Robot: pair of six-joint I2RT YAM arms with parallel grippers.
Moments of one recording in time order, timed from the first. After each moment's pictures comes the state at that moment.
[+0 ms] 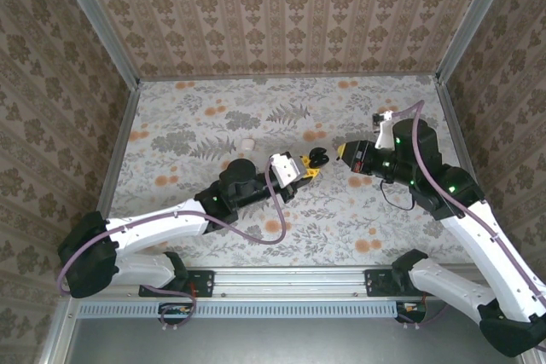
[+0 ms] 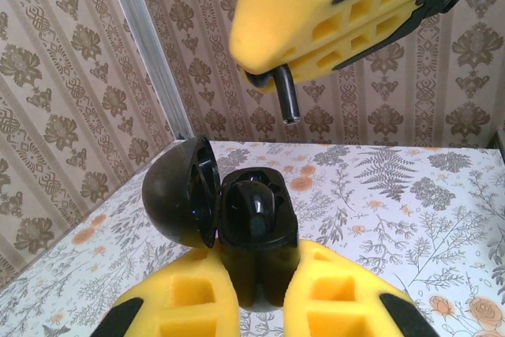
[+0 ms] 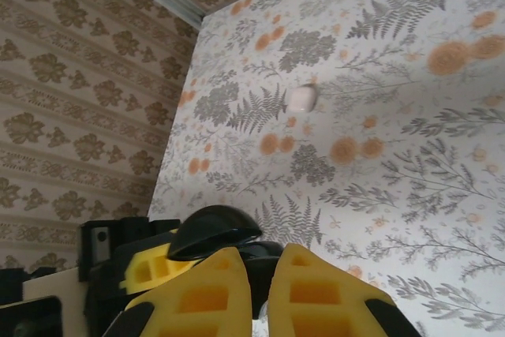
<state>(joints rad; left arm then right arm) -1.06 1.23 0.71 0.49 0.15 0.22 0.50 0.90 1.15 -0.73 -0.22 0.72</state>
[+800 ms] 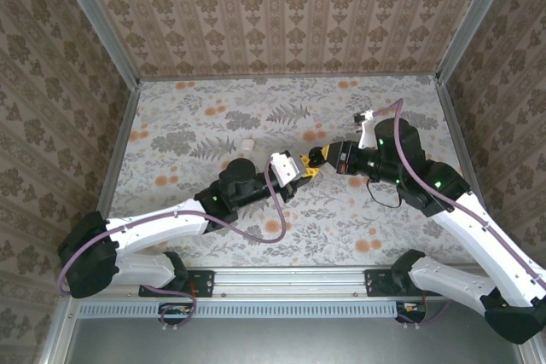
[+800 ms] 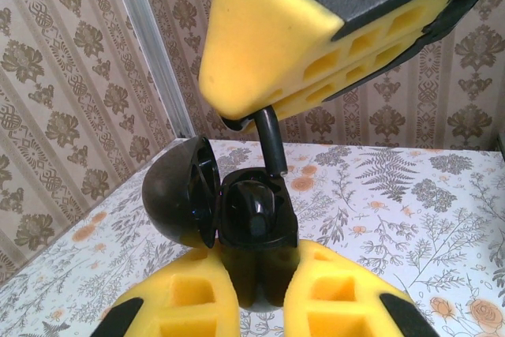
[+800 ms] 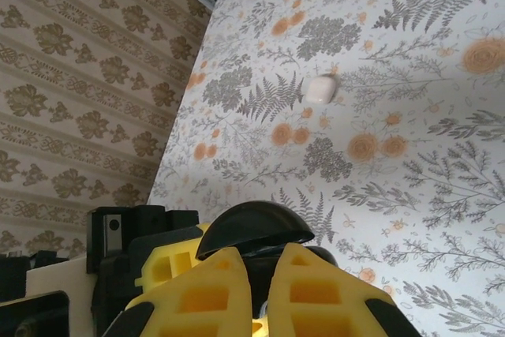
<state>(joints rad) -1.06 1.23 0.71 0.49 0.15 0.21 0.60 0.95 1.15 -0.69 -0.16 0.71</state>
